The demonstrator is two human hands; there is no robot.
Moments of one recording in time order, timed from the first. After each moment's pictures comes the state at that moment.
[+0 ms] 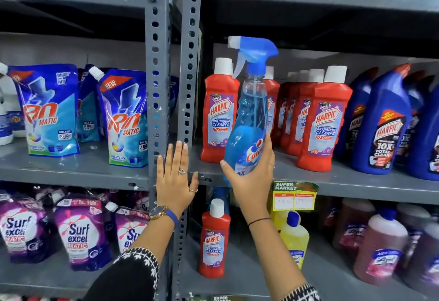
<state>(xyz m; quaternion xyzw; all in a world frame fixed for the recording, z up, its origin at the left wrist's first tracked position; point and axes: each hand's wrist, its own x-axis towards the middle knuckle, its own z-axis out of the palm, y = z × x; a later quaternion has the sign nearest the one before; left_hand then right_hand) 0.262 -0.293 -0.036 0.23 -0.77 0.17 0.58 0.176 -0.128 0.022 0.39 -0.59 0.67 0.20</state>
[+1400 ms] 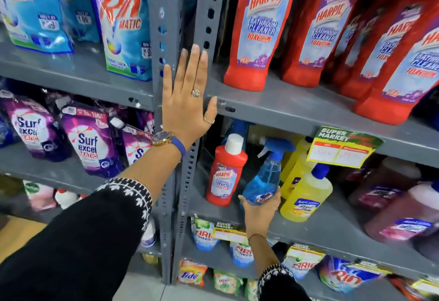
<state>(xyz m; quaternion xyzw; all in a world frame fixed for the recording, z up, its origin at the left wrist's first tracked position) 0.260 -0.291 -0.035 0.25 -0.76 0.19 0.57 0.120 -0.133 -0.263 0.17 -0.72 0.67 -0.06</state>
